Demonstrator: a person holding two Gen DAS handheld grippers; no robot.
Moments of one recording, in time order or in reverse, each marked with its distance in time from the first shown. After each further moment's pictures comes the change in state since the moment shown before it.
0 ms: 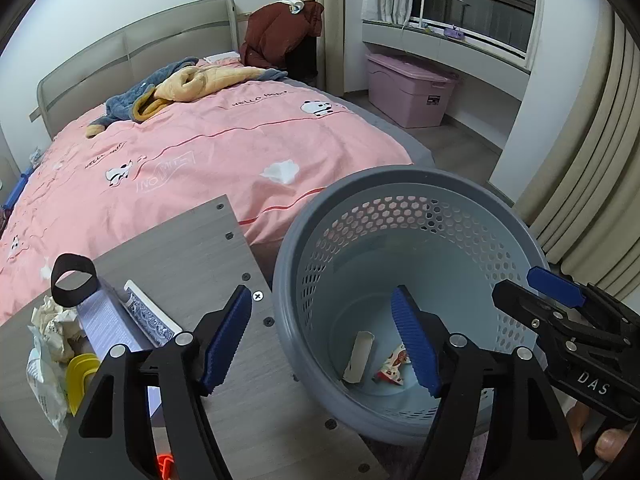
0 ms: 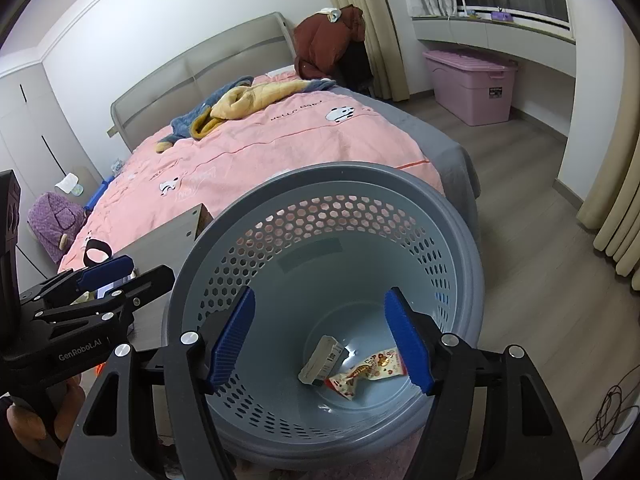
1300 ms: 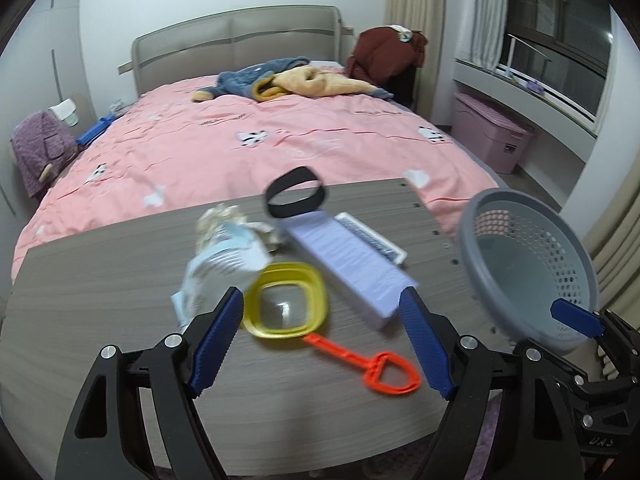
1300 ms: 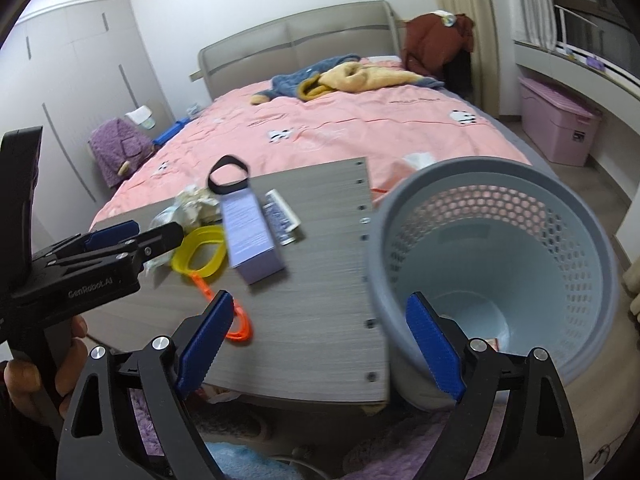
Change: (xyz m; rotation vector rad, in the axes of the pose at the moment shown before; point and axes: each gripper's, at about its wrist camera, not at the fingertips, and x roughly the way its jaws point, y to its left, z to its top) left arm -0.097 0.149 -0.092 -0.243 -0.076 0.204; right arm -0.009 0.160 -0.055 -0.282 0.066 0.207
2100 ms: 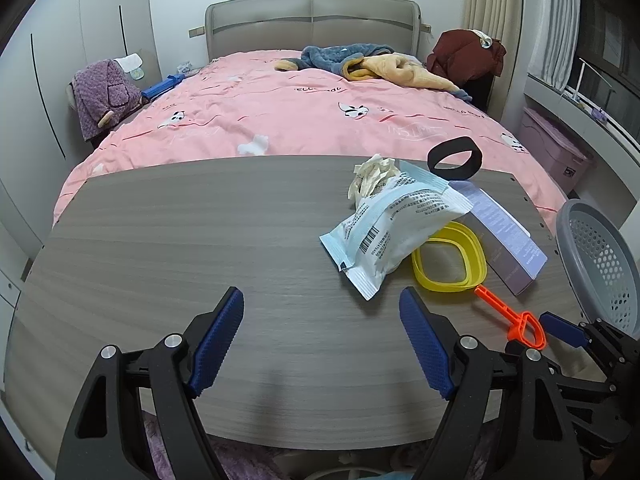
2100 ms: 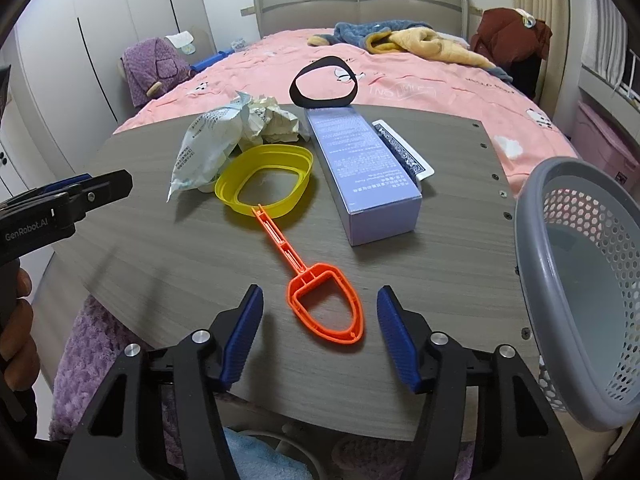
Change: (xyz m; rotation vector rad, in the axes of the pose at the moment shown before) left arm -0.001 0.110 -0.042 -0.163 0.049 0.159; right arm 0.086 0.079 -0.020 -0.213 0.152 0.019
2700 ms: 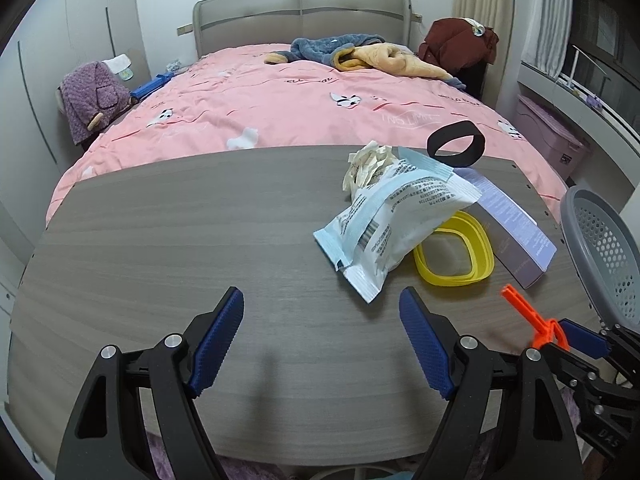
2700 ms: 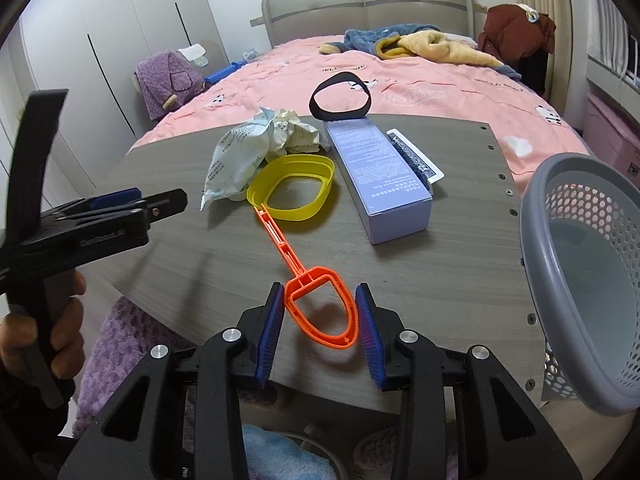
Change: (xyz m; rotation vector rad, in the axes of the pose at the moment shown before) left arm 0.020 -0.006 0.005 0.050 0.027 -0.029; right arm -0.027 -0.003 -0.005 0.064 -0.026 0.097
